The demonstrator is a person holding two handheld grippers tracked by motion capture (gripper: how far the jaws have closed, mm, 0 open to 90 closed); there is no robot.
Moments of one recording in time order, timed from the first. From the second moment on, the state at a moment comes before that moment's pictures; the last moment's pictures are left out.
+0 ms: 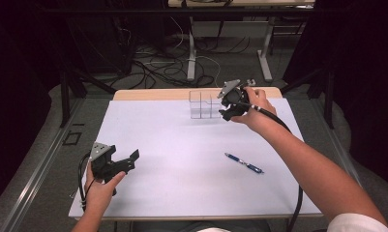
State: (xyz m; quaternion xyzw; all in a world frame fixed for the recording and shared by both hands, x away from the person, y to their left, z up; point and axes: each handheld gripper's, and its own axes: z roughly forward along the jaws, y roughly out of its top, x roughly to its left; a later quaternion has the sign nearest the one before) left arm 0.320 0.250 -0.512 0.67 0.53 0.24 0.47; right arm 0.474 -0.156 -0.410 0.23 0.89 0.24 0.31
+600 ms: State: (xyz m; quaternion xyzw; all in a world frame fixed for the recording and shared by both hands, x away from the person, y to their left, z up) left arm 0.317 0.253 -0.511 0.66 0.53 0.24 0.48; right arm 0.512 -0.131 -0.409 0.17 0.92 0.18 0.31
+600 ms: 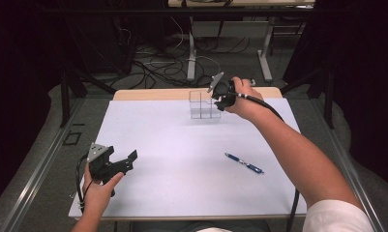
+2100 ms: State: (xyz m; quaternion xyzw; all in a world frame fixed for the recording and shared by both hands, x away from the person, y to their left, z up) left arm 0.317 0.253 -0.513 0.66 0.54 0.24 0.47; right arm 0.559 -0.099 -0.456 0.04 0.94 0.14 0.30
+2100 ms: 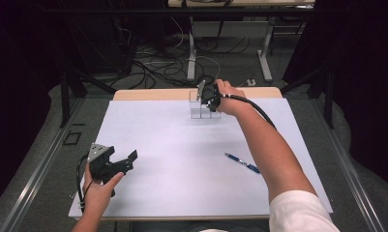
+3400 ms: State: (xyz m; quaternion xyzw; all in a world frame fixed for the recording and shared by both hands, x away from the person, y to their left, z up) left arm 0.317 0.255 -0.512 0.66 0.54 0.24 0.47; right arm 0.557 -0.082 -0.469 0.03 0.96 0.11 0.25
